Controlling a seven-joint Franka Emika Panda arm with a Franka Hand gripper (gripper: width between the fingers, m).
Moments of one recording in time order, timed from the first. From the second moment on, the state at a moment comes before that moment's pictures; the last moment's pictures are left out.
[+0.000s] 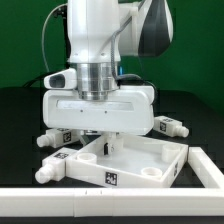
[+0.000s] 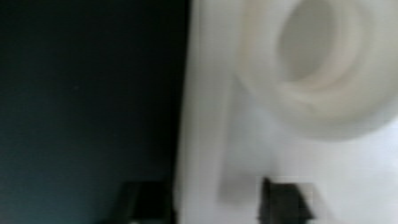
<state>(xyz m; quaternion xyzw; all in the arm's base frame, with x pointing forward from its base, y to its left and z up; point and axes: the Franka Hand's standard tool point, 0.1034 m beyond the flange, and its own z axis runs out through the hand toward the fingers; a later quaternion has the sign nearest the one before) 0.497 -0.025 0.008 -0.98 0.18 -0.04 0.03</state>
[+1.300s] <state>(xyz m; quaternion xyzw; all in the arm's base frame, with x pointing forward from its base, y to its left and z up) 0.540 -0.022 0.009 -1.00 0.02 -0.07 0.01</state>
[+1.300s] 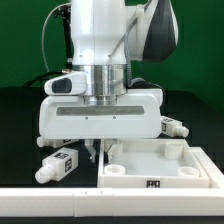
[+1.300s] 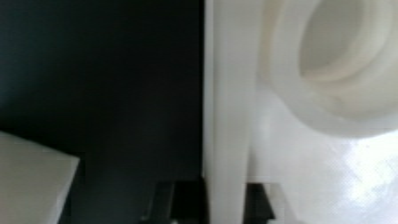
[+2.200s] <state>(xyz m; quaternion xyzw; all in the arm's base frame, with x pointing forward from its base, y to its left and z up) 0.572 -0.021 0.009 -1.00 0.01 -0.03 0.01</state>
